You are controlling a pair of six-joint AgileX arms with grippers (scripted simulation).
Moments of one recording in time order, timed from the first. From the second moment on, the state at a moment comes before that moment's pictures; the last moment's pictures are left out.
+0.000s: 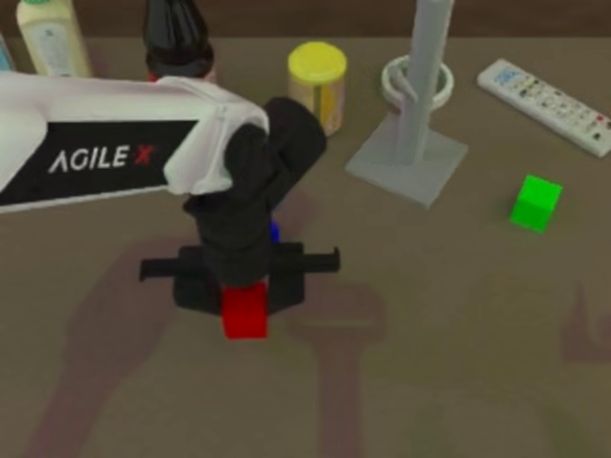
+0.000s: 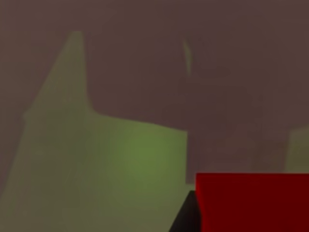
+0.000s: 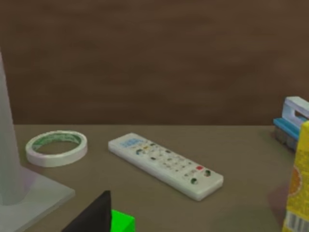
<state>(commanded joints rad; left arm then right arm) -0.64 1.98 1.31 -0.87 -0.02 -0.65 0.00 0.00 0.00 0.00 0.00 0.00</state>
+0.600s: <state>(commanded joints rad) -0.64 1.99 1.29 -0.84 -0.02 -0.65 0.00 0.00 0.00 0.00 0.00 0.00</state>
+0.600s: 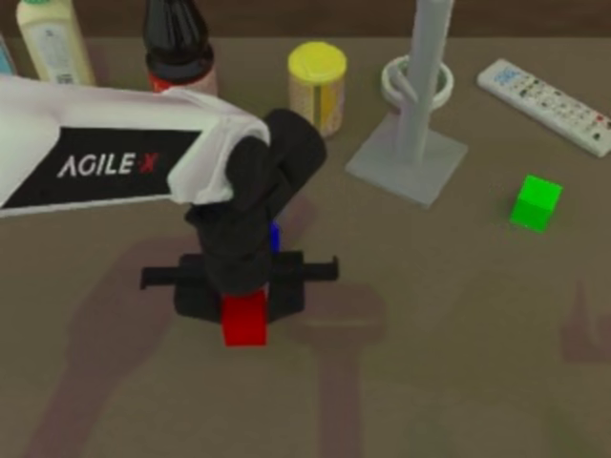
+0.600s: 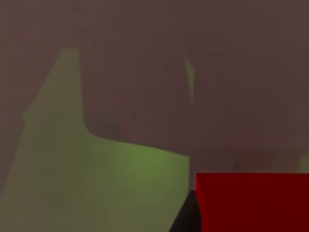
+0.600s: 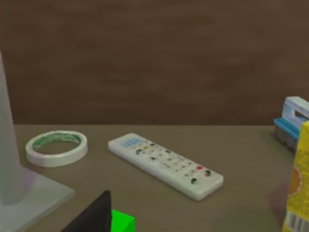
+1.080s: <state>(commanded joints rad) -0.64 1.99 1.29 -0.84 -0.02 -0.65 0.00 0.00 0.00 0.00 0.00 0.00</state>
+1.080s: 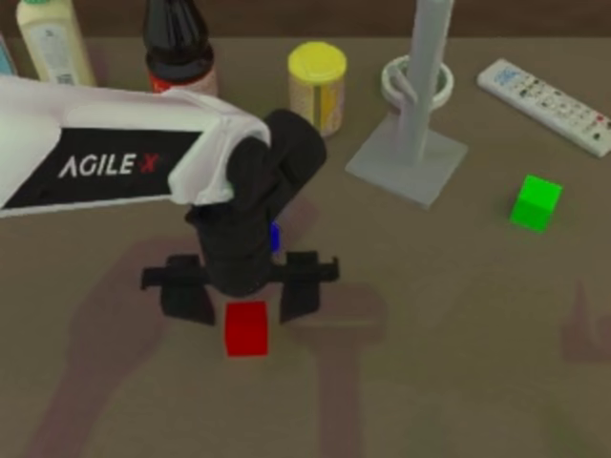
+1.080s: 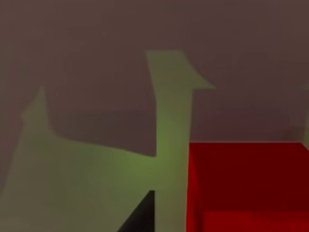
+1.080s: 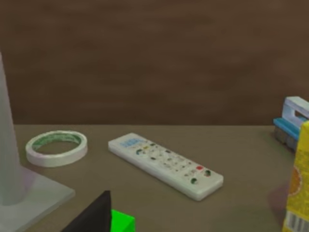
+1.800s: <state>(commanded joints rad) -0.64 1.97 1.32 -0.88 -0.02 -0.65 0.00 0.00 0.00 0.00 0.00 0.00</state>
